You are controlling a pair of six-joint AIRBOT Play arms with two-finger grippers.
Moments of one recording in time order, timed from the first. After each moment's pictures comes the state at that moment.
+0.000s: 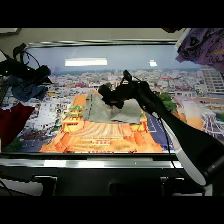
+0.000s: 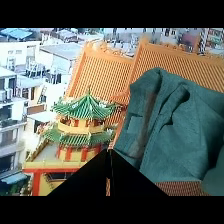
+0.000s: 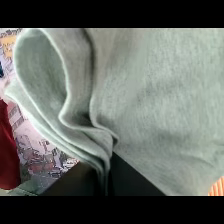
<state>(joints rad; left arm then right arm) 0.08 -1.66 1.90 1.21 -1.48 -1.73 0.54 -1.62 1.52 2.07 -0.84 -0.87</state>
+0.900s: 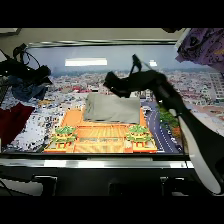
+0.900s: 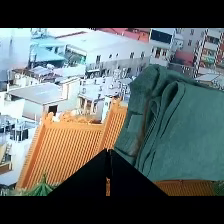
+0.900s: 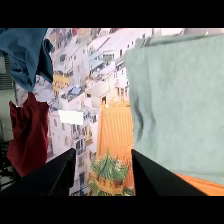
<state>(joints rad) 0.08 -1.66 1.90 1.21 -1.49 -1.73 0.37 -1.48 1.53 2.21 -0.89 -1.15</state>
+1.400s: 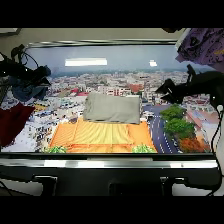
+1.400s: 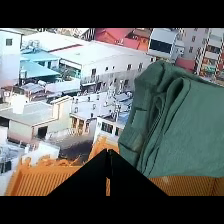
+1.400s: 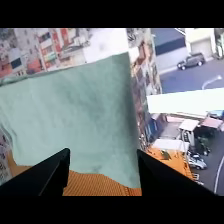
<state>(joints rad) 0.10 -1.66 1.90 1.21 -1.51 -1.73 -0.21 -1.51 1.37 2.29 -1.23 -1.57</state>
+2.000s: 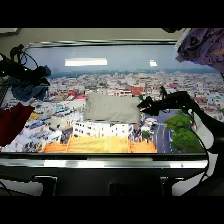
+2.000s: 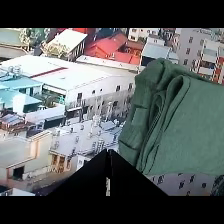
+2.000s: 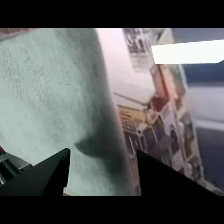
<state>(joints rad) 0.10 -1.65 1.90 1.21 -1.52 -1.73 -0.10 -1.81 1.24 2.59 -1.12 -1.88</state>
